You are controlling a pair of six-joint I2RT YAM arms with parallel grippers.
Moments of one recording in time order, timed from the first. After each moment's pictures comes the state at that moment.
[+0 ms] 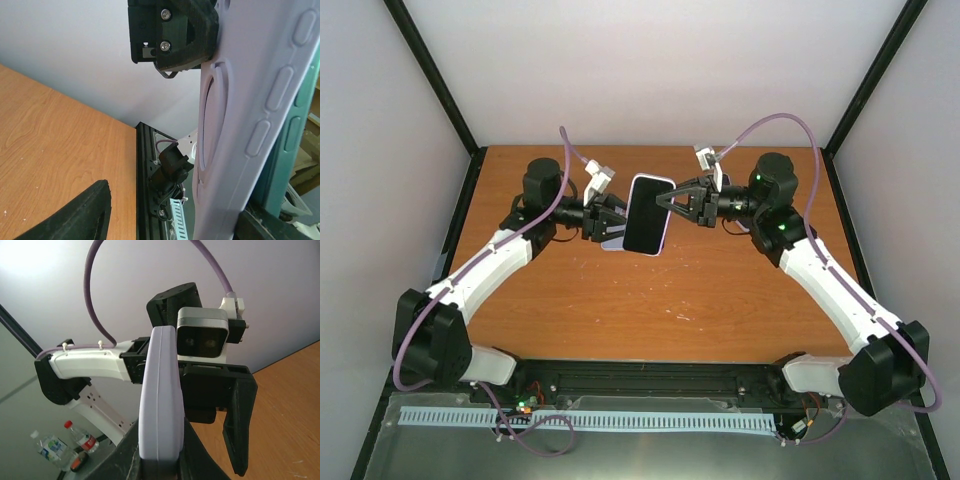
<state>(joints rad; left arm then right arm) -0.39 1.38 1.05 0.16 1.32 -0.42 0.43 1.27 1.11 0.23 -1.13 0.63</state>
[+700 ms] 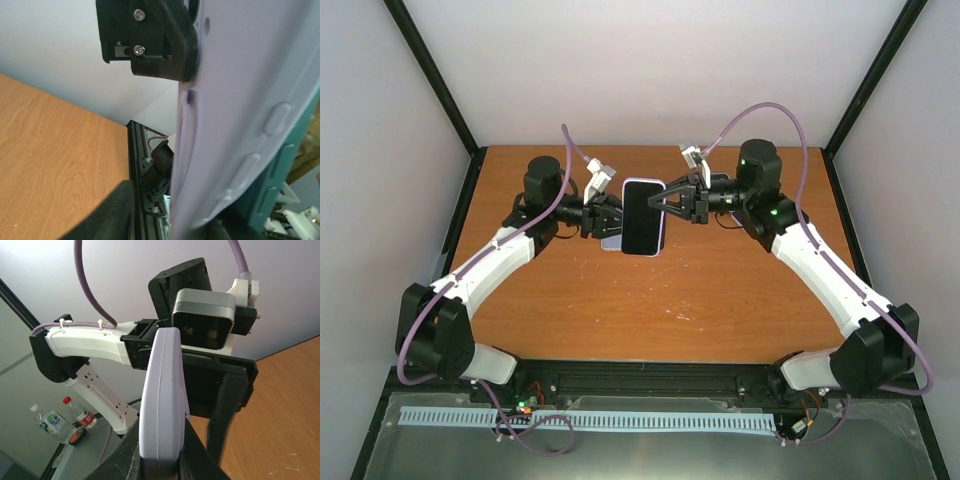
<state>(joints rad) -0.40 1.42 1.06 0.24 1.39 -0.45 0.46 1.35 1.23 0.01 -1.19 0.41</state>
